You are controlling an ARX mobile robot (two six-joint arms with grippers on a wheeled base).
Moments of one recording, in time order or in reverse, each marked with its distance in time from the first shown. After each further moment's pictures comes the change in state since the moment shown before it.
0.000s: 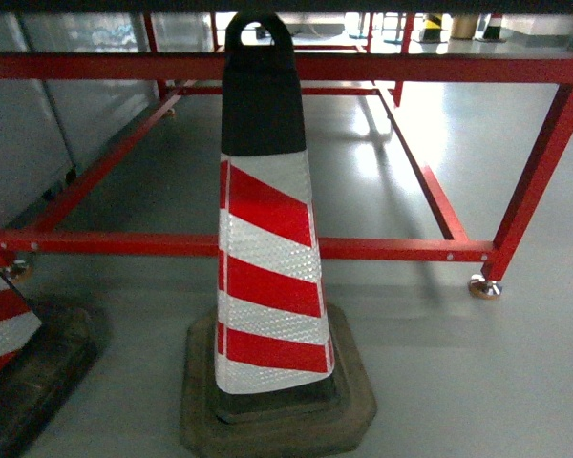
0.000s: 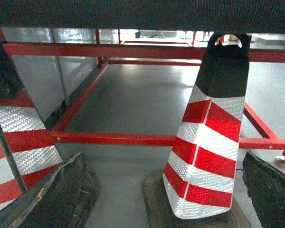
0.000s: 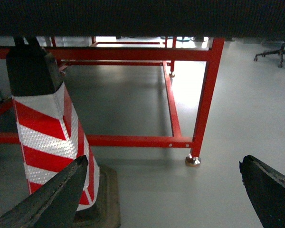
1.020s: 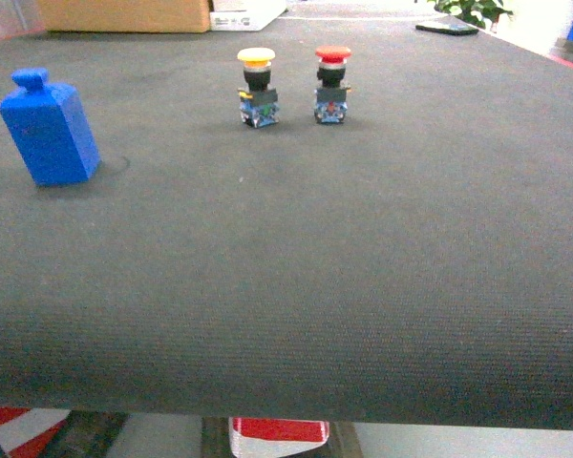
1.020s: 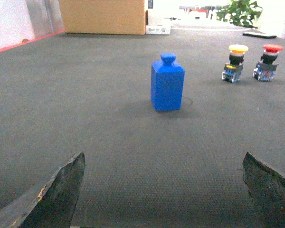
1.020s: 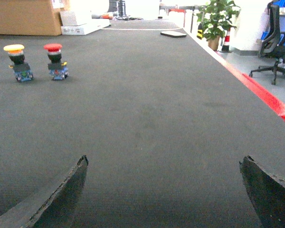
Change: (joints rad) left arm 0.000 0.000 0.000 0.001 -0.001 0.008; right arm 0.000 0.000 0.000 0.000 -0.001 0.000
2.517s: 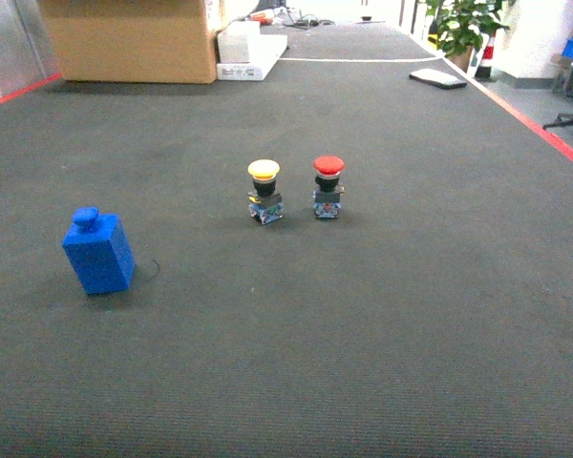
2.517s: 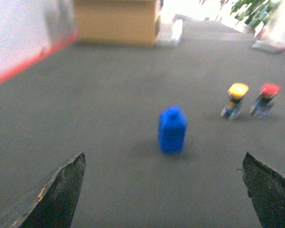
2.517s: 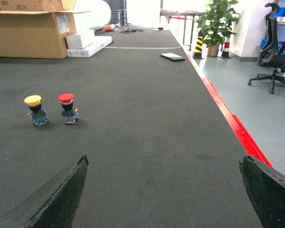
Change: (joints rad) left arm -0.034 0.032 0.031 -0.109 -0.093 -0.028; right arm 0.000 0.000 0.000 0.000 0.000 0.000
